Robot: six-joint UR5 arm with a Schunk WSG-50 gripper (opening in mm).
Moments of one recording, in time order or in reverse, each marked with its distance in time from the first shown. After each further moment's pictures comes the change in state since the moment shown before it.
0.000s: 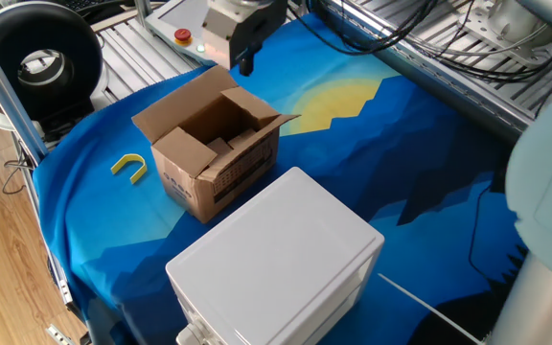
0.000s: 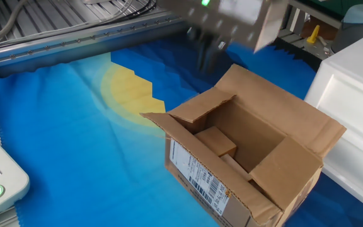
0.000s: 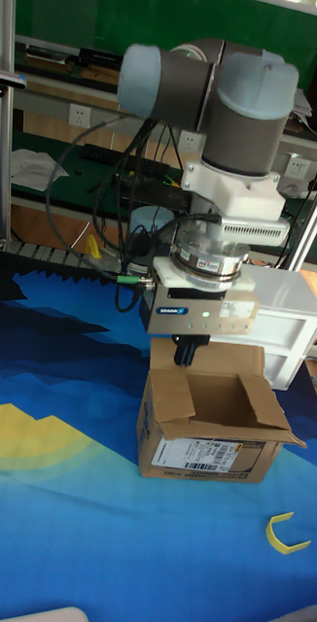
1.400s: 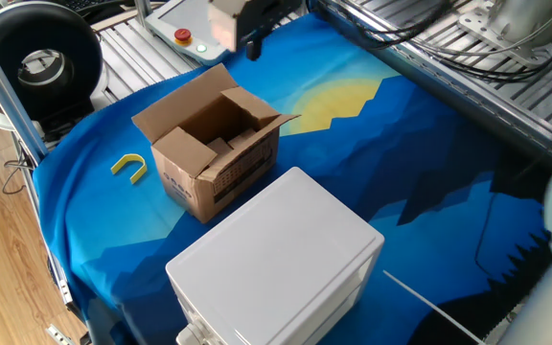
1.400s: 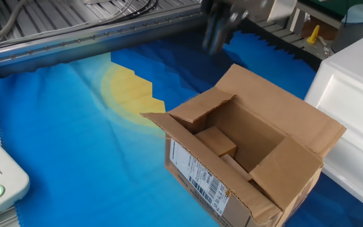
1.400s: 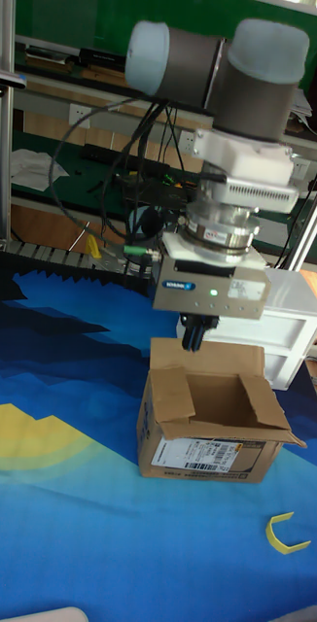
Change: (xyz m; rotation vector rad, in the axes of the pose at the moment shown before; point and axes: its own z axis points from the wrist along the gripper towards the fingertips) arm -0.022 0.002 -0.011 0.025 -0.085 0.084
